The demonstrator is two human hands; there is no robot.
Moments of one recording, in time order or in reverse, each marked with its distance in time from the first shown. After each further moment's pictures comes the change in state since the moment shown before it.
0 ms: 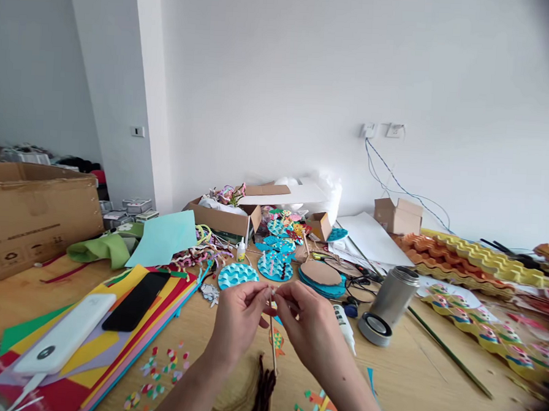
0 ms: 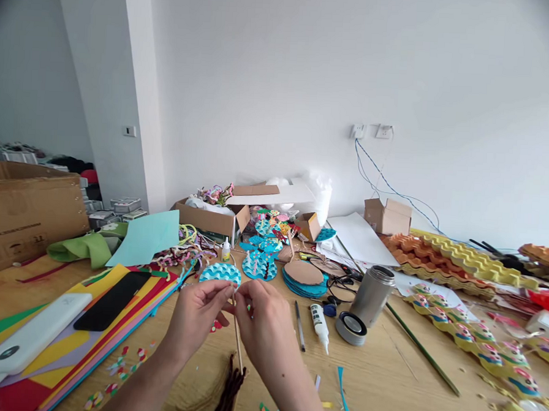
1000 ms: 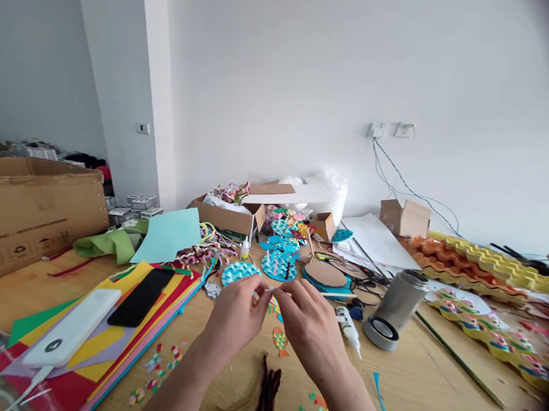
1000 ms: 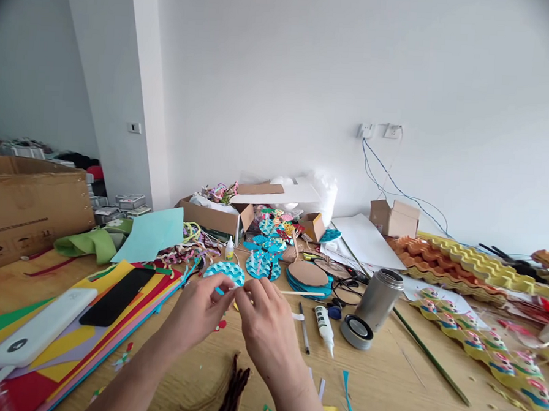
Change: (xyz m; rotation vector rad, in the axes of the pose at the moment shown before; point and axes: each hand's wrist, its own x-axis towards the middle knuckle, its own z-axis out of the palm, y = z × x) left_hand 0.008 0.002 -0.024 0.624 -0.122 0.214; right_hand 0.001 0.019 0.013 -0.442 0.076 -0.466
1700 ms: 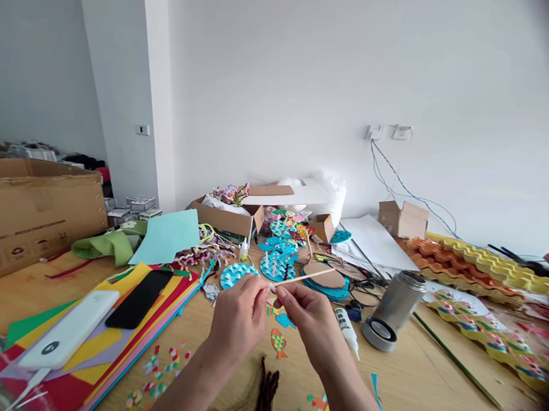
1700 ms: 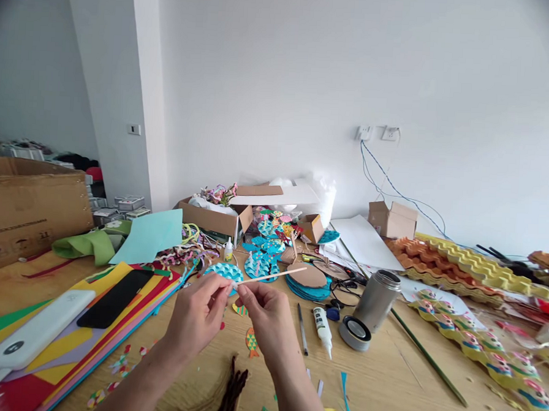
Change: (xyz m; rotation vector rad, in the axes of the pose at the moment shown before) left_hand -0.006 0.004 0.010 0.173 0.245 0.244; right_hand 0.012 -0.004 -0.002 1.138 -0.054 0.838
